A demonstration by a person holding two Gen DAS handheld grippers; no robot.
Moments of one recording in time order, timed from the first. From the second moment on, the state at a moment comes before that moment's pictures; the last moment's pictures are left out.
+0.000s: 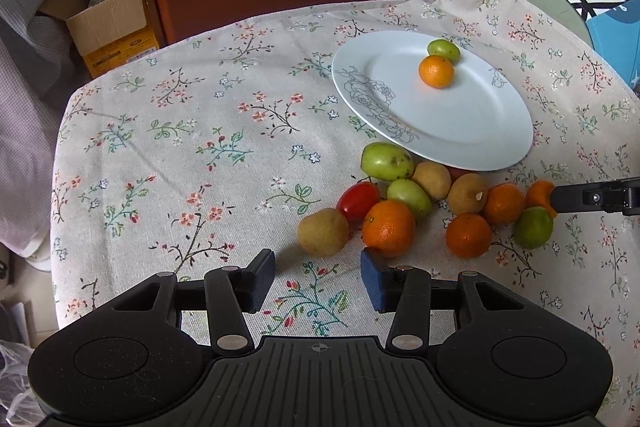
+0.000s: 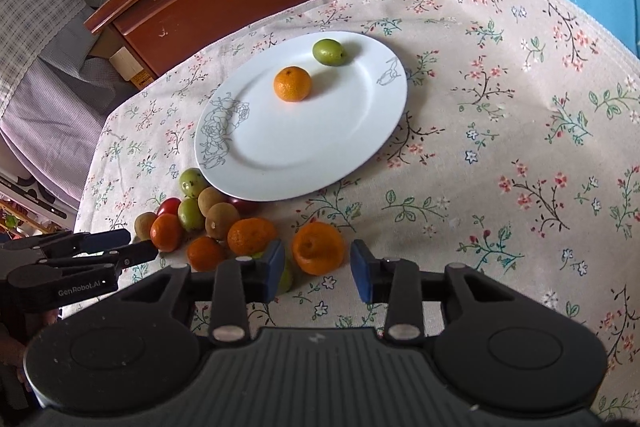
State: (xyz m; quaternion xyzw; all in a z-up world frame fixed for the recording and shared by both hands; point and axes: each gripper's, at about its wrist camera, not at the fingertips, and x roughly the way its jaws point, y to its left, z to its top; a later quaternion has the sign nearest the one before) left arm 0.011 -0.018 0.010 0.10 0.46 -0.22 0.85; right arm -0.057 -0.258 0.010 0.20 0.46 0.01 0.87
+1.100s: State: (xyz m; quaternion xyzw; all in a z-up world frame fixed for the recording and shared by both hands) left arm 0.017 -0.016 0.015 0.07 0.45 -0.22 0.86; right arm -0.050 -0.244 0.013 0.17 0.46 0.02 0.87
